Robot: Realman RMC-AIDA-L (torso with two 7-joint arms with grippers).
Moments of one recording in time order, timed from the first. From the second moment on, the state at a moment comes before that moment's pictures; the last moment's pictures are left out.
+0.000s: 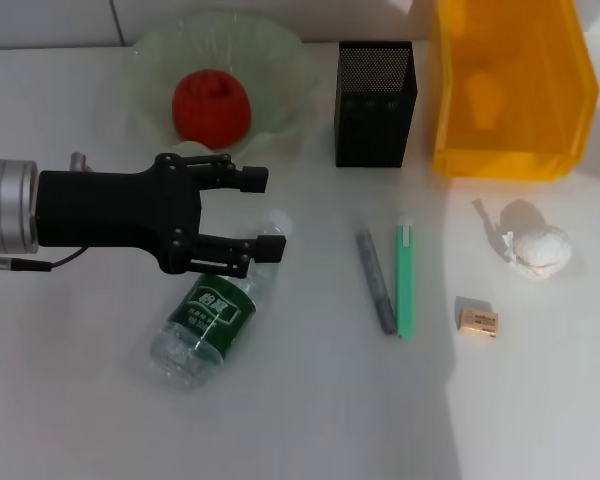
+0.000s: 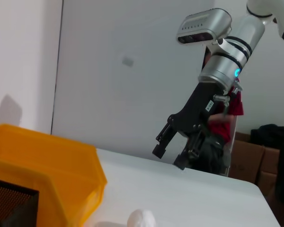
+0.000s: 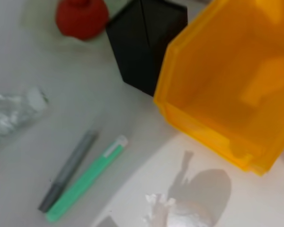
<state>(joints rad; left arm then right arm) -0.52 -1.99 1.01 0.73 1.73 1.69 -1.40 0.53 2.06 -0.76 -1.58 -2.62 -1.90 2.29</state>
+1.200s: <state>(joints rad) -0.52 -2.03 1.01 0.73 1.76 1.65 -1.39 0.66 2.08 -0.85 -1.29 -2.68 -1.71 2.29</state>
